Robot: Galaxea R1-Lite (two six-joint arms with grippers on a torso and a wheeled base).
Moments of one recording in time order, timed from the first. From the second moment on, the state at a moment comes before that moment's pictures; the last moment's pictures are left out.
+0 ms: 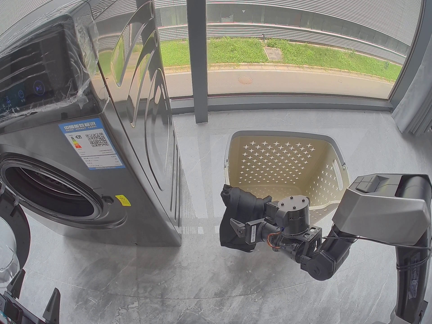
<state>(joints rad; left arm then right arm) -0.01 0.02 -0.02 0.01 -0.02 0.02 0.64 2.32 -0.80 -1.18 -0.17 0.24</state>
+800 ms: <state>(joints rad) -0.01 0.02 -0.02 0.01 -0.02 0.02 0.64 2.33 -0.79 -1.19 -0.17 0.24</state>
